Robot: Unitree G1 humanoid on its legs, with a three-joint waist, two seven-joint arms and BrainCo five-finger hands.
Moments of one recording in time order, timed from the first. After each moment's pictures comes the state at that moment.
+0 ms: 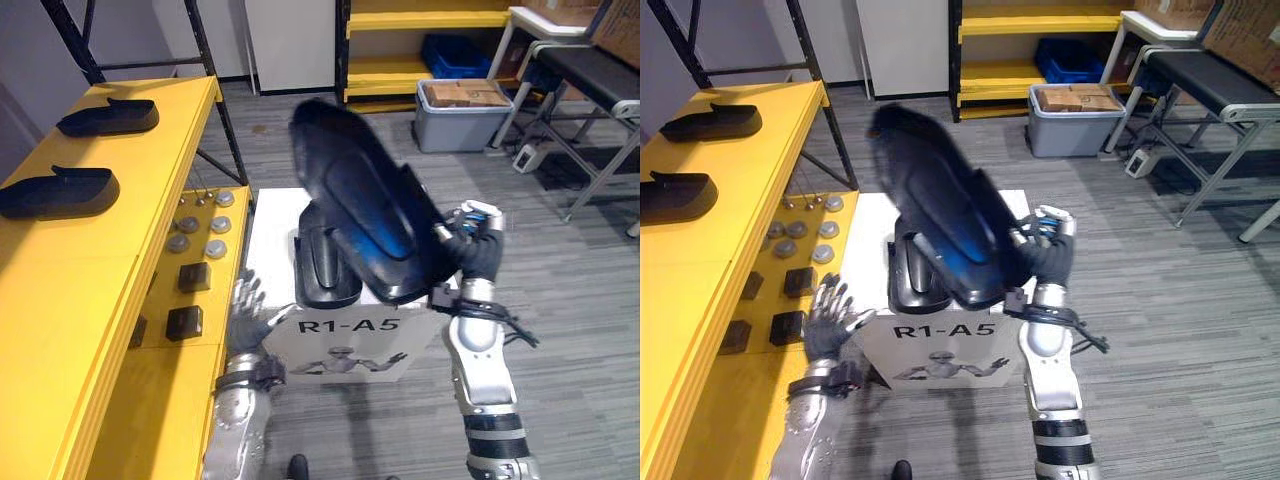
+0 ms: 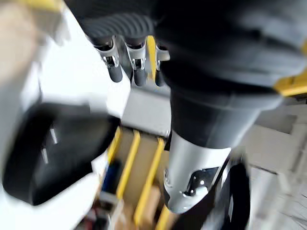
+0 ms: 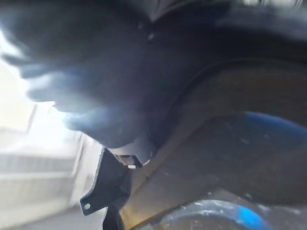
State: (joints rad) left arm 0.09 0.00 -0.19 -0.10 -0.35 -0.18 0.19; right arm -0.23 -0.06 0.09 -0.15 -0.11 -0.14 -0.29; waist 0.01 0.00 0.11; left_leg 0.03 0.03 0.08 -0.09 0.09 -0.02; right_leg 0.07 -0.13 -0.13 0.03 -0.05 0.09
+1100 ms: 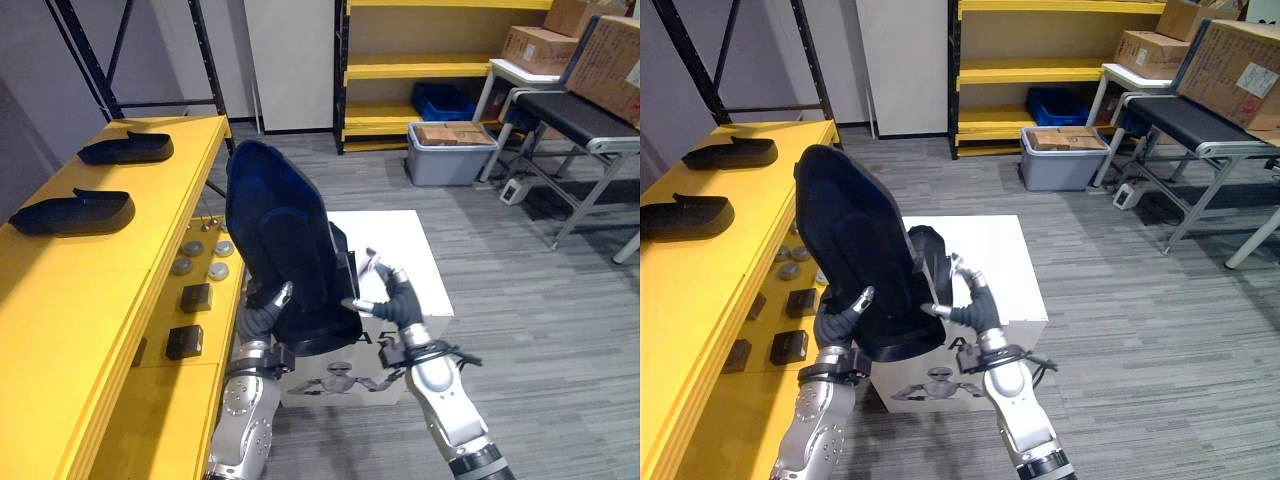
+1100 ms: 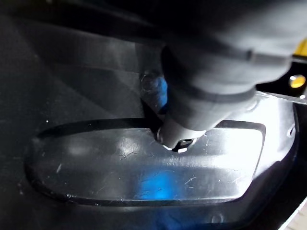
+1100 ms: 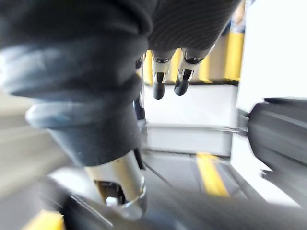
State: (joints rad) left arm 0.11 0.04 -0.14 -0.10 -0.34 -0.18 0.22; right arm -0.08 -0.08 0.18 -0.15 0.12 -0.19 -0.09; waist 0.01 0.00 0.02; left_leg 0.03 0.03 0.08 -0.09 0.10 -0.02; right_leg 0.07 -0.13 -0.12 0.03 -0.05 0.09
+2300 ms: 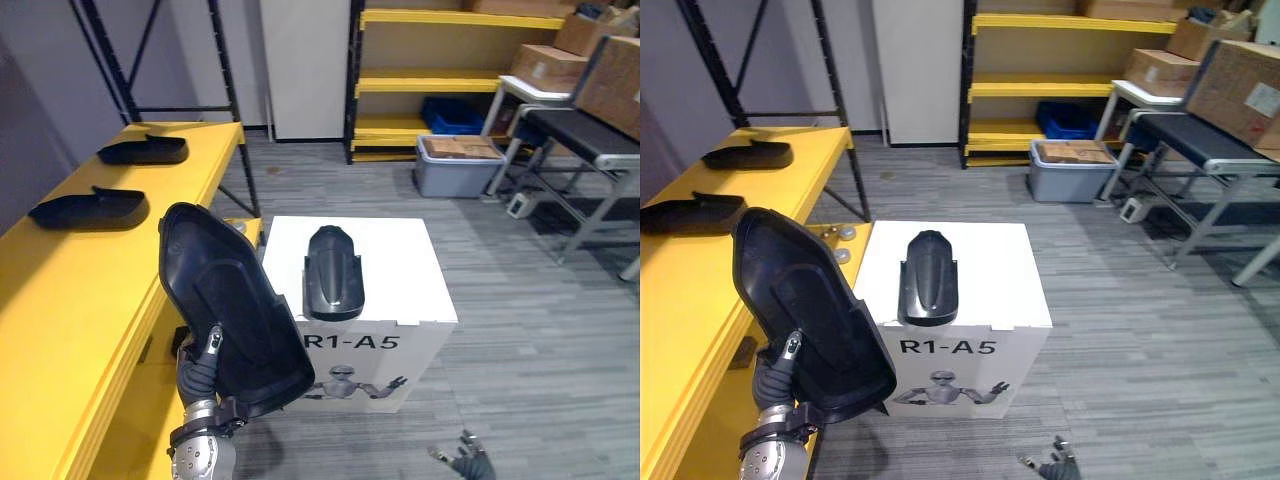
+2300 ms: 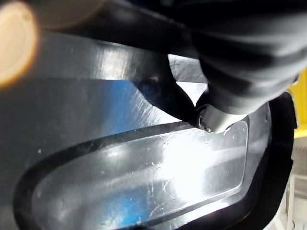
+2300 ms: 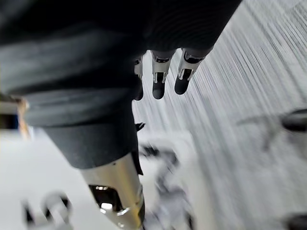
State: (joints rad) left arm 0.40 -0.07 0.08 -0.23 -0.24 -0.17 0.12; right arm 0.26 -0.02 -0.17 0.72 0.07 -0.10 -0.01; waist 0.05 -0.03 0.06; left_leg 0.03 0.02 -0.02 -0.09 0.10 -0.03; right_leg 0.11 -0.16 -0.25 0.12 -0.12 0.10
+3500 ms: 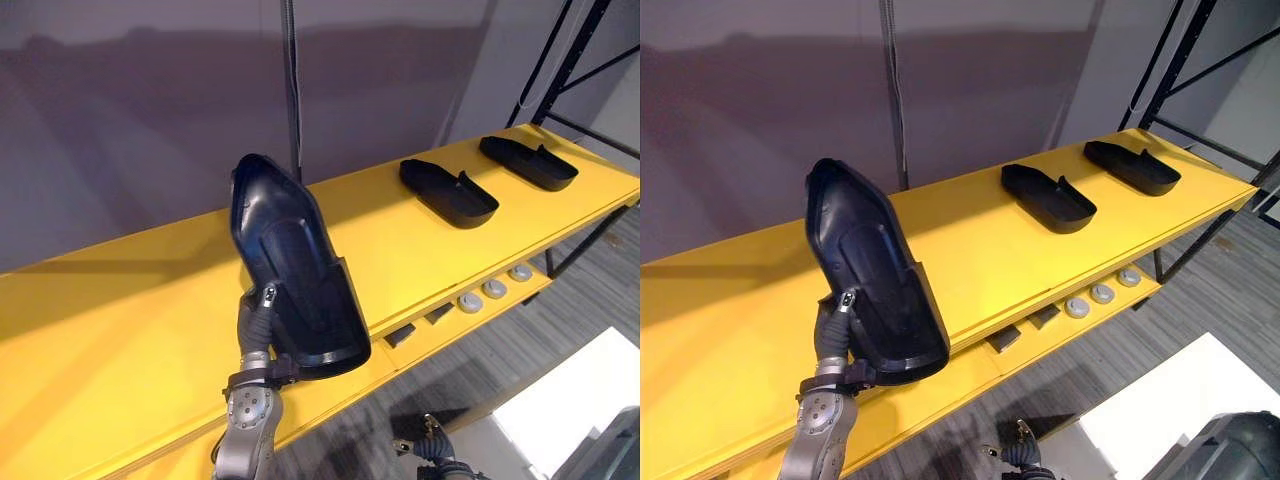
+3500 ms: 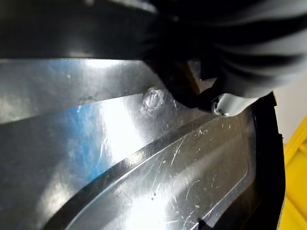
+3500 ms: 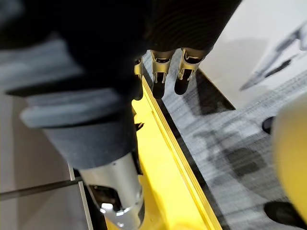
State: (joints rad) left arm 0.11 -0.05 -0.21 -0.13 -0.09 -0.12 0.27; right arm 0.20 0.00 -0.07 0.69 -0.07 -0.06 -0.04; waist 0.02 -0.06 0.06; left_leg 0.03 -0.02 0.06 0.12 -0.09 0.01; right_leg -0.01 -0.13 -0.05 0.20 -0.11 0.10
